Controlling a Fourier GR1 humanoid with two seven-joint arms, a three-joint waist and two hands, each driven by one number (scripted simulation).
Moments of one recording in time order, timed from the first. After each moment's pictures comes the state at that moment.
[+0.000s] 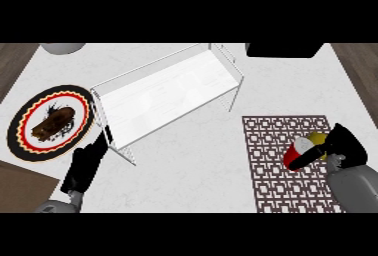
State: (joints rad) left arm -0.05 0.33 -0.26 -1.33 0.11 0.09 0.02; right arm -0.26 -0.46 0.23 -1.34 0.55 -0.05 1.25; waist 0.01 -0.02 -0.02
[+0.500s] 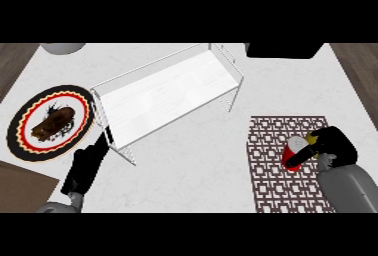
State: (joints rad) left arm -0.04 0.32 -0.26 -1.35 0.10 0.09 0.03; right arm -0.27 -0.38 0.20 -1.33 0.62 -0.02 1.23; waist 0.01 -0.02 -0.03
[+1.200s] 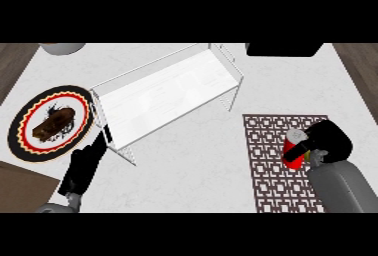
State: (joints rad) left arm -0.03 0.32 -0.24 -1.36 0.08 0.08 0.04; right arm -0.30 -0.33 0.18 -1.32 0.80 0.00 1.19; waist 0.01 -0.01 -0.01
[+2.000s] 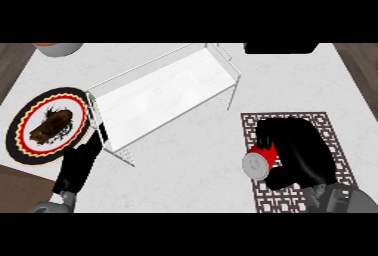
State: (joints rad) left arm -0.04 0.33 -0.20 -1.34 0.10 0.05 0.03; right arm -0.30 -0.45 0.49 -1.87 0.78 0.21 0.66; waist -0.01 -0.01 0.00
